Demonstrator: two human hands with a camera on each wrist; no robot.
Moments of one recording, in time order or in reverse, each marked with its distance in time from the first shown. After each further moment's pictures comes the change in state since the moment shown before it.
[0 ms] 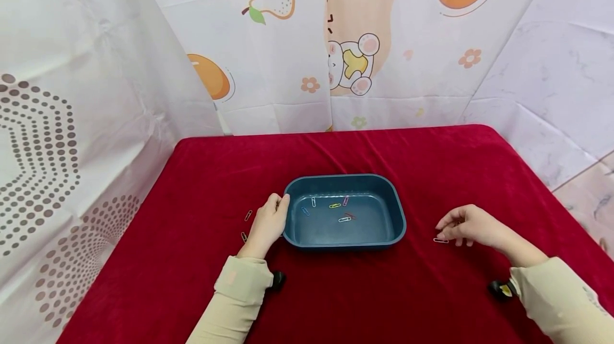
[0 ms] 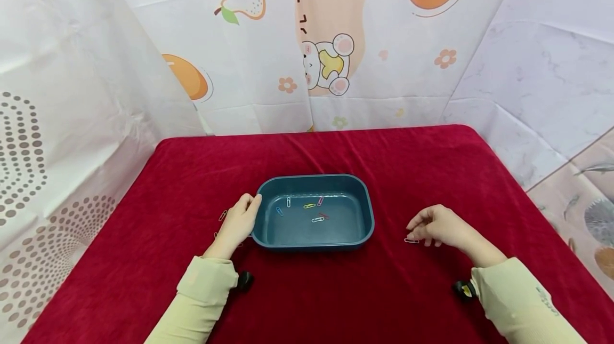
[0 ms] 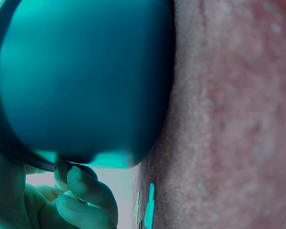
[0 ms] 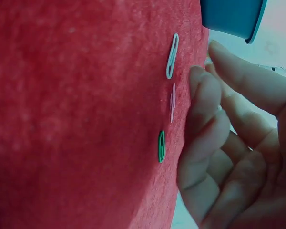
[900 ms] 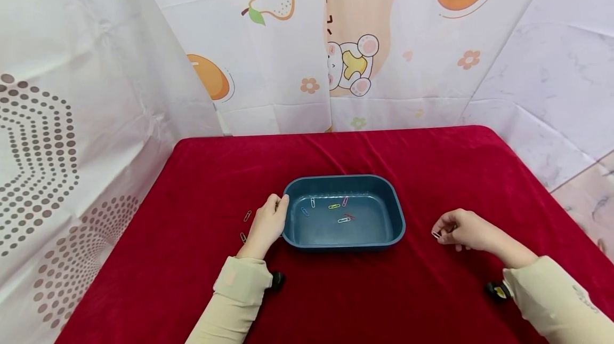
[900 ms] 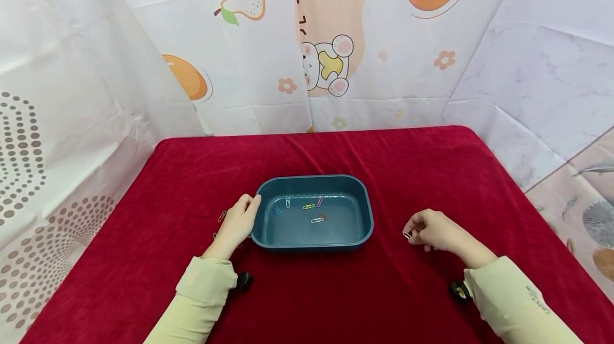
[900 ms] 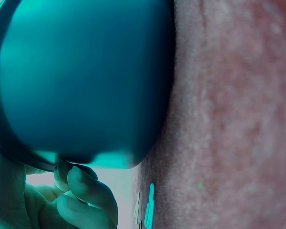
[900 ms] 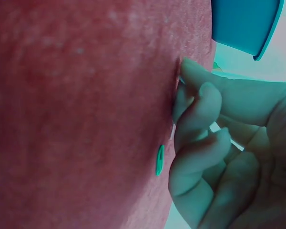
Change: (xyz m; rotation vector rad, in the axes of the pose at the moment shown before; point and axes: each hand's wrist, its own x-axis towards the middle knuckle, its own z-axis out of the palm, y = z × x) left_hand -0.001 0.001 0.000 -0.007 -0.002 -0.004; right_hand 0.002 -0.009 0.010 -0.169 -0.006 0.037
